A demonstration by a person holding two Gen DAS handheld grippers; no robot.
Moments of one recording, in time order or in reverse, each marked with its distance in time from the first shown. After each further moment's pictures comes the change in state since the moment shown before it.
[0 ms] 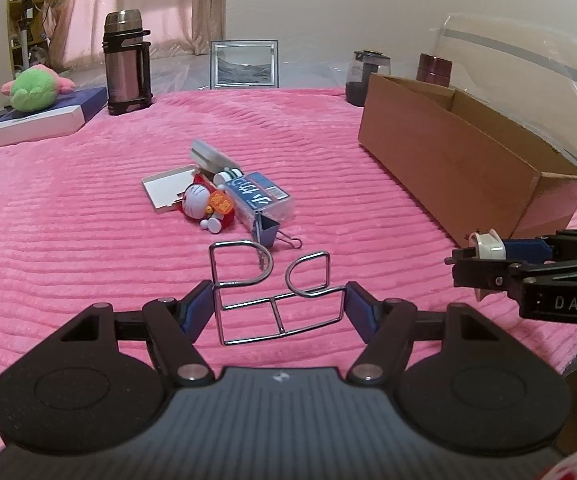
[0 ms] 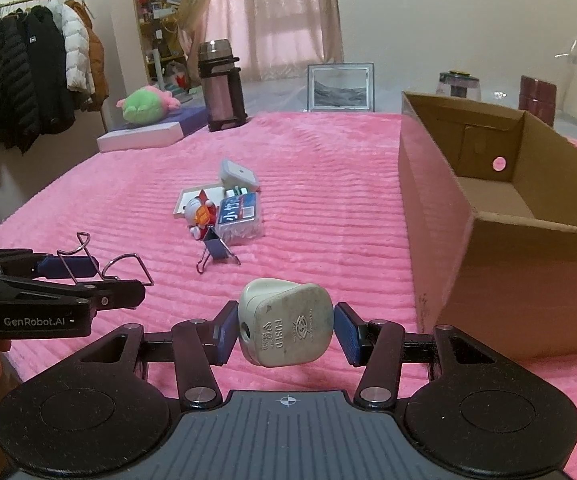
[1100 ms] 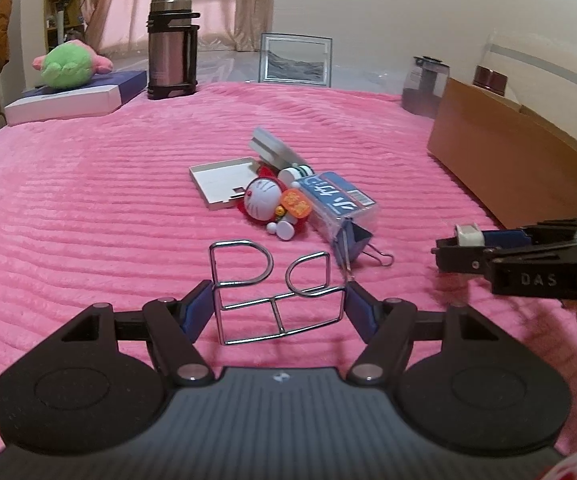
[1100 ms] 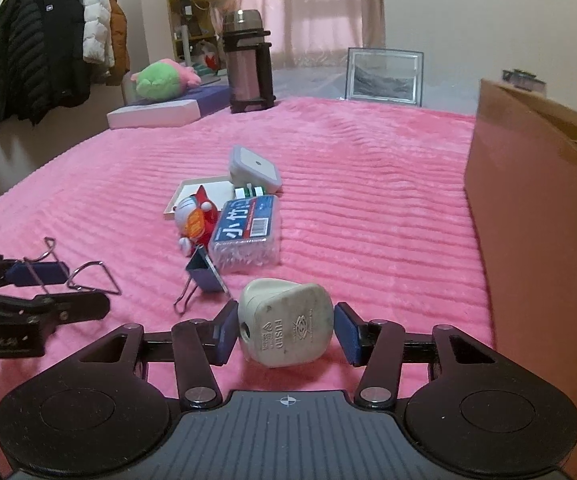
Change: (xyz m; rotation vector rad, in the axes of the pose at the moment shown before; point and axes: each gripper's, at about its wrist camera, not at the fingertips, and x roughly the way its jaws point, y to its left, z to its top) left arm 0.052 0.055 -0.003 -0.083 -0.016 0.080; right arm 0.112 0.000 0.029 -0.094 0.033 0.069
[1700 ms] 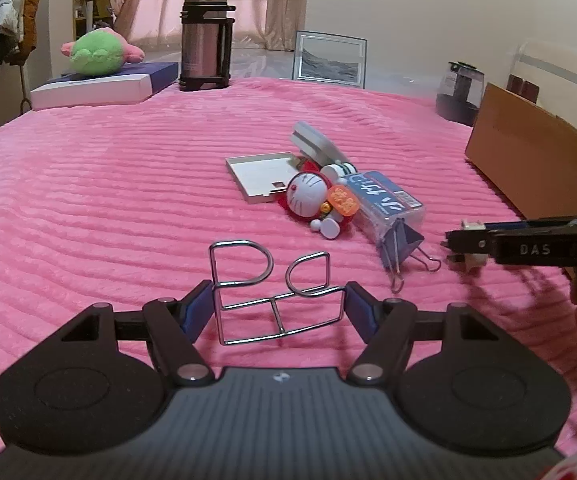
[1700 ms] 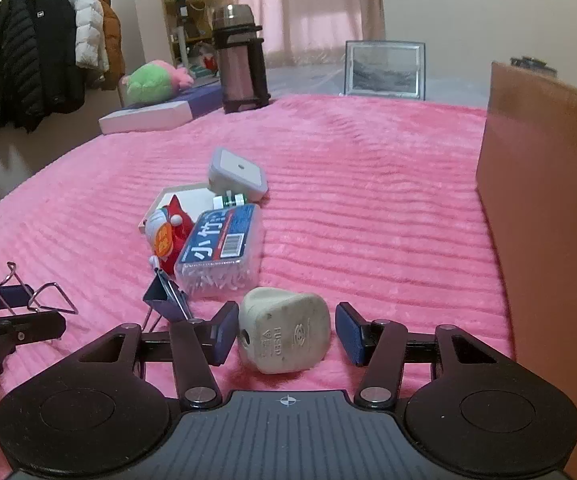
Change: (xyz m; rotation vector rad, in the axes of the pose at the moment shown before) left arm 0.017 0.023 -0.005 -0.062 -0.005 0.062; right arm 0.051 -0.026 0.016 0.018 0.003 0.040
